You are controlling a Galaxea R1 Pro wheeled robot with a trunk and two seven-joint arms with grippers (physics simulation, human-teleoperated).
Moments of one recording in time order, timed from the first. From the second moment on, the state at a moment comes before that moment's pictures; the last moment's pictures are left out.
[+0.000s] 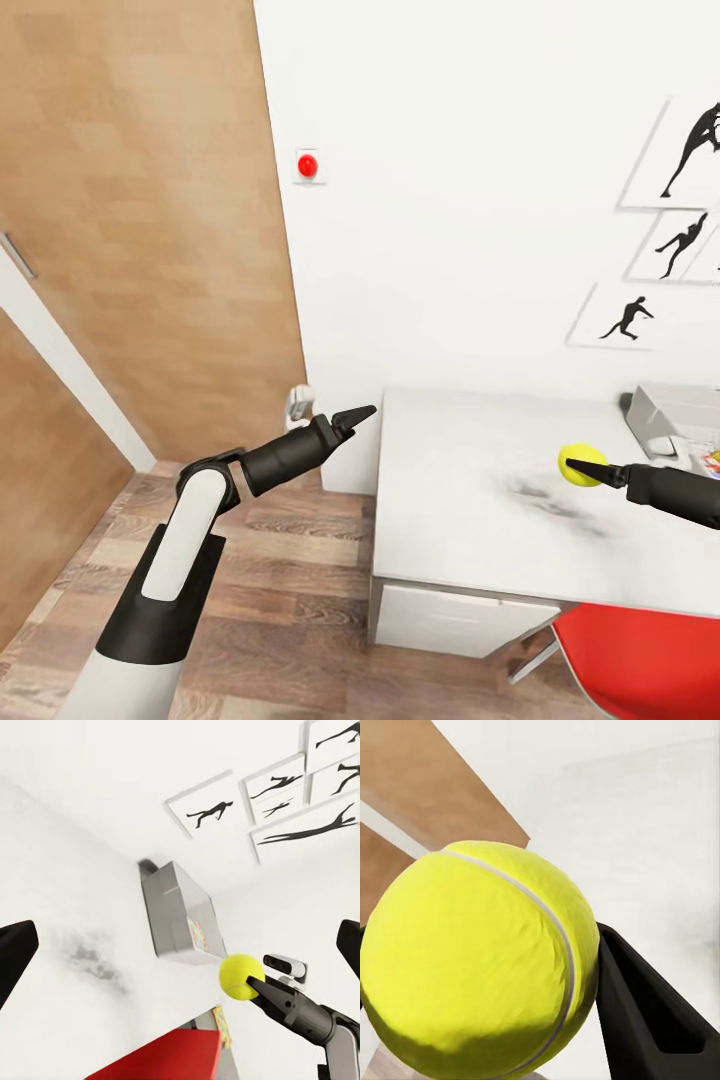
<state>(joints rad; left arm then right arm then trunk) -0.56 -0.07 -0.18 -1.61 1.20 0.85 0.05 -0.38 -0.51 -0.41 -1.61 -0.42 1.04 0.86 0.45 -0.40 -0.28</state>
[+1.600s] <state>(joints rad) -0.57 -0.07 -0.29 -1.61 1.18 0.83 0.06 -0.35 -0.52 -0.69 -1.61 -0.42 0.99 1.21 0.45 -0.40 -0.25</state>
